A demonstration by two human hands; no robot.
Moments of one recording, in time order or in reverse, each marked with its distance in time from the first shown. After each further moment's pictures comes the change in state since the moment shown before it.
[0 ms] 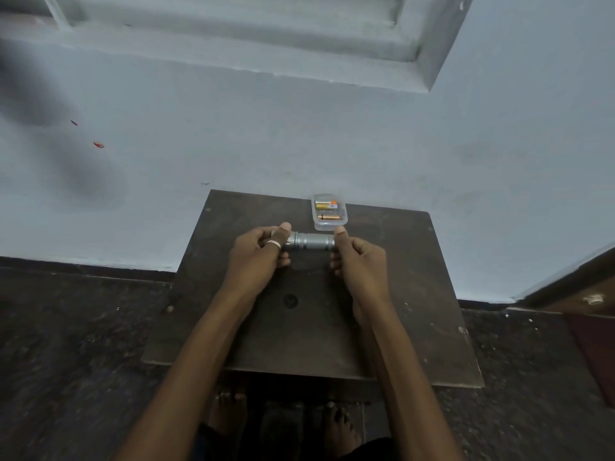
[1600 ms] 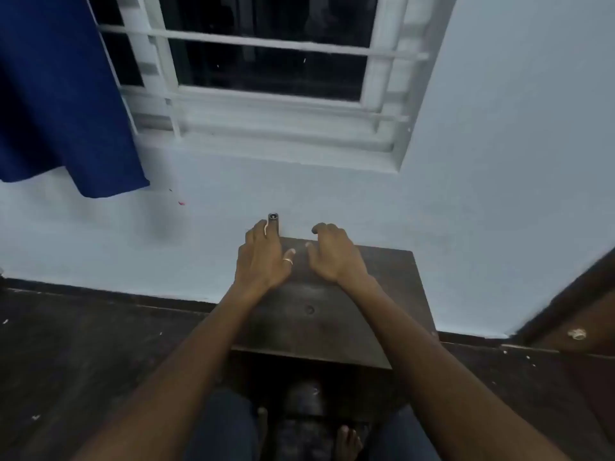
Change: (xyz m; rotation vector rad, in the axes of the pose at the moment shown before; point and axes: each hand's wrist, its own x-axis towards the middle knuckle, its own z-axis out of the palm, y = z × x) left_hand -0.061 0.111 -0.048 1.135 0.060 0.412; right_hand -0.055 -0.110 0.025 -1.015 -0.251 -0.689
